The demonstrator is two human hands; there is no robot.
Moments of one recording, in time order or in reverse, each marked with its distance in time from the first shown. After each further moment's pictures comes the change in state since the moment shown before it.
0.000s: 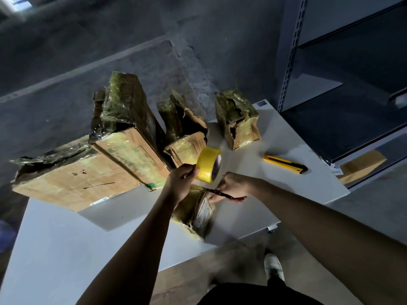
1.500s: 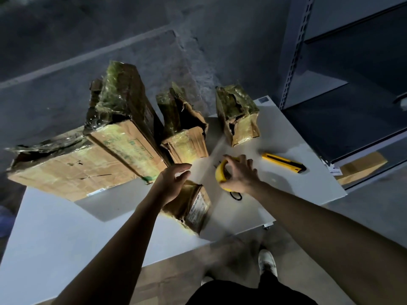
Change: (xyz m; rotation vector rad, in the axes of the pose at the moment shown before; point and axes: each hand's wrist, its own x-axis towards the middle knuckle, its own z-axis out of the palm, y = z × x) left_hand -0.007 -0.011 -0.018 0.316 -0.079 0.005; right_hand 0.024 0.035 -0.001 -0.177 0.487 0.077
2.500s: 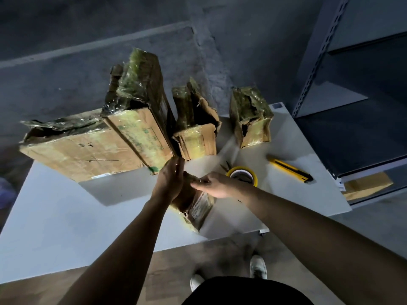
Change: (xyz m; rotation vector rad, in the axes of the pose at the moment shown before) left_hand -0.020 0.010 0.005 0.047 0.269 -0.156; right_hand -0.032 -0.079 0.006 0.063 -0.433 -0.250
